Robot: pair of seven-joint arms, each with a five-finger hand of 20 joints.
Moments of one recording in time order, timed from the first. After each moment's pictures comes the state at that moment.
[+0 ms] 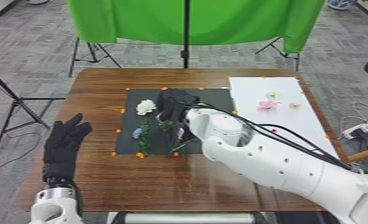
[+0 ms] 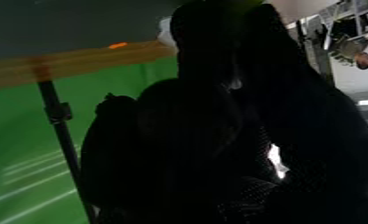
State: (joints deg) left arm 124.7 -71.2 -94.5 -117.3 52.2 15.7 16.0; right arm -46.2 -62.8 20.4 -92.0 -112.3 -1.1 23.8
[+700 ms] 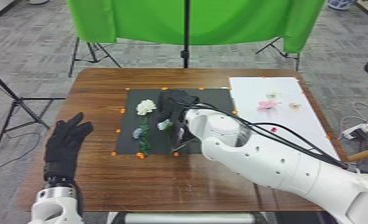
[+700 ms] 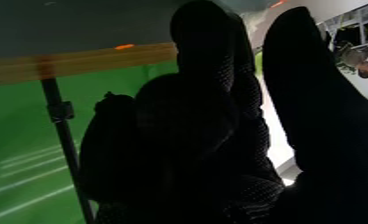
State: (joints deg) left arm 124.4 -71.2 -94.5 -117.2 52.5 15.1 15.5; right arm -46.1 -63.5 20.2 -90.7 -114.7 -2.2 23.9
